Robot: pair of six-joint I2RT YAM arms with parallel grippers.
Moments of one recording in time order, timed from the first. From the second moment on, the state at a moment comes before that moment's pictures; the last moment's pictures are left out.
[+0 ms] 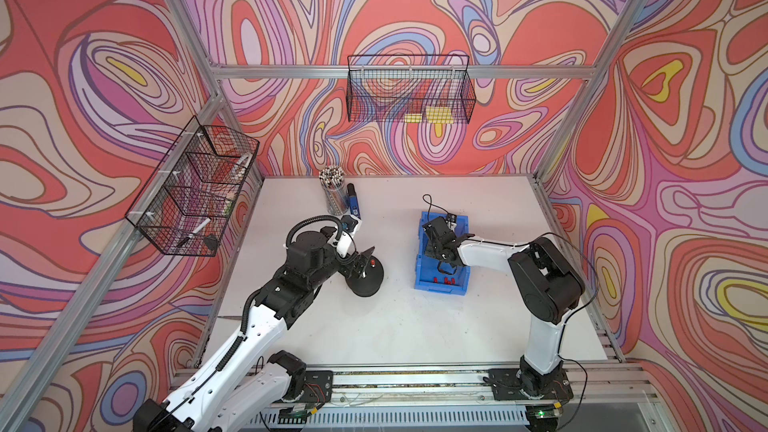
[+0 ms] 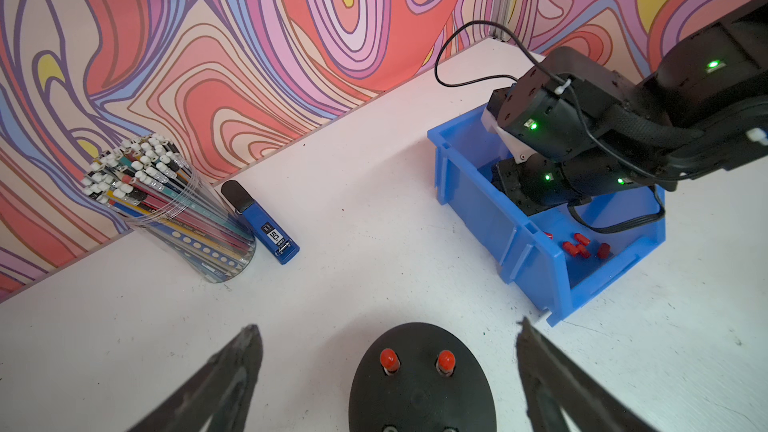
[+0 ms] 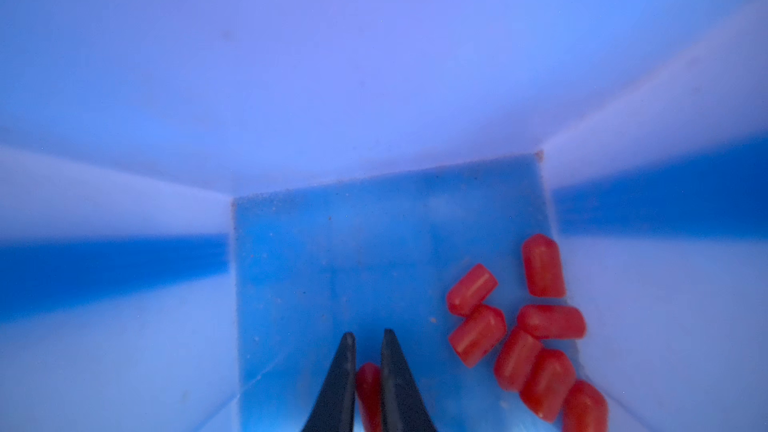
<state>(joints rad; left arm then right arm) -0.47 0.89 0.74 -0.21 0.11 0.15 0.55 1.91 1.12 -0.24 0.34 0.77</state>
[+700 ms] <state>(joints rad) -0.47 0.92 0.80 -0.24 0.12 0.11 0.55 1.69 1.04 -0.21 0.26 0.72</state>
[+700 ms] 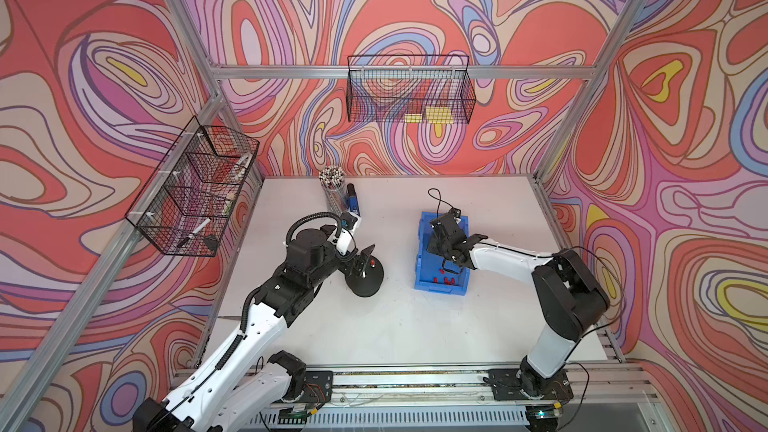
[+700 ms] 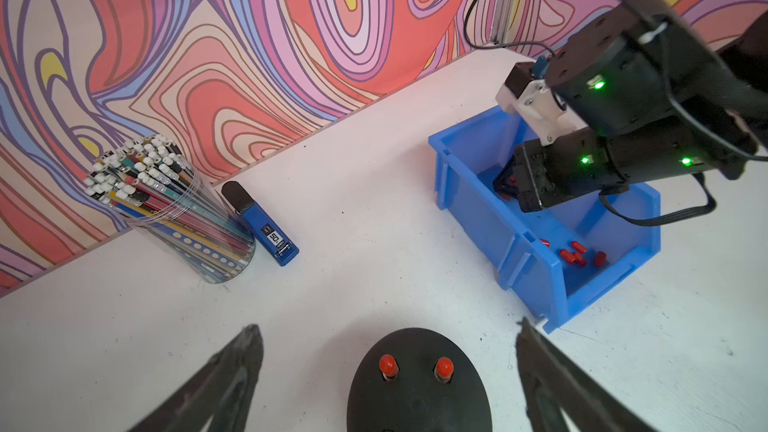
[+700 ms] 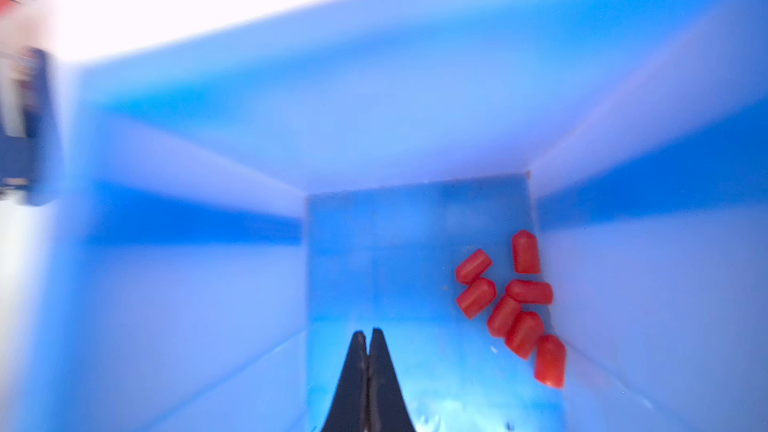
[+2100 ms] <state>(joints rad) -0.50 1.14 1.00 0.26 0.84 -0.45 0.64 1.30 0.91 0.84 -0.63 0.85</state>
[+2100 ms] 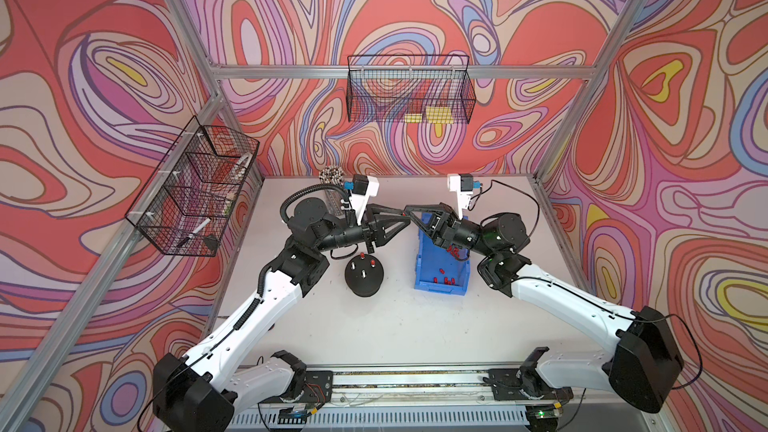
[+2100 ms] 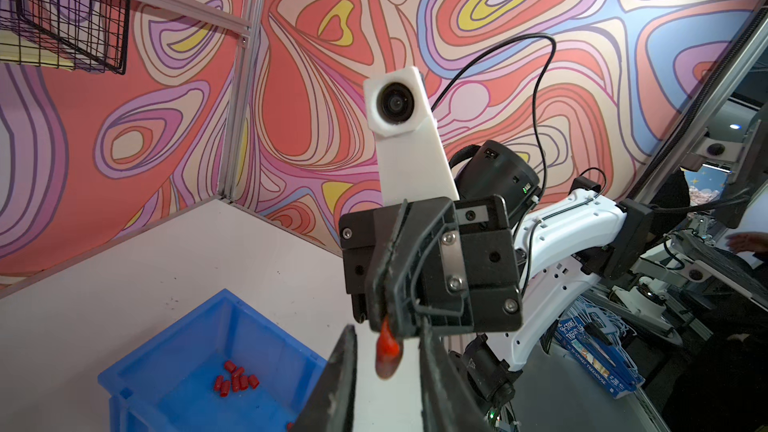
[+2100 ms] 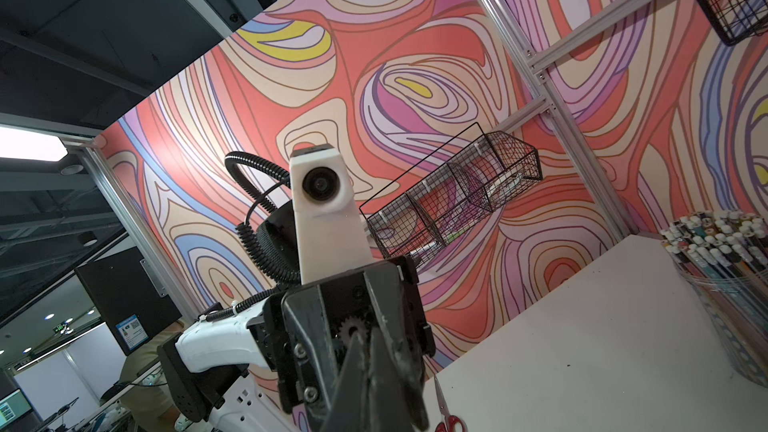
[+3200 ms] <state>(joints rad) -0.50 1.11 0.95 0.34 0.83 -0.49 0.65 1.28 0.91 0.85 -0.61 0.83</state>
